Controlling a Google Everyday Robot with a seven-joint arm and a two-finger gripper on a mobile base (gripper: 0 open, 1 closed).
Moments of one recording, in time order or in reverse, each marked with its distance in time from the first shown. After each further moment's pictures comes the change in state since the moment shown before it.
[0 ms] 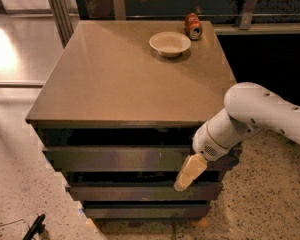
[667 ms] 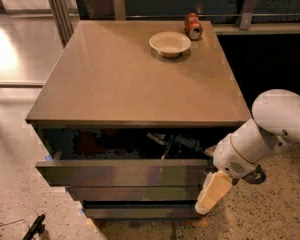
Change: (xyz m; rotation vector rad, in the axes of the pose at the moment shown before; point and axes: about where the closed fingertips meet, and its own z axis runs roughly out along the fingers) arm 0.048 0.047 -0.033 -0.070 0.023 0.004
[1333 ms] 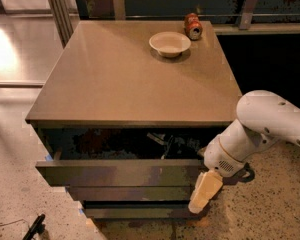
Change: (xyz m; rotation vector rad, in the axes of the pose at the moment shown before) arm -0.006 -0.005 0.023 -0.044 0.036 -0.010
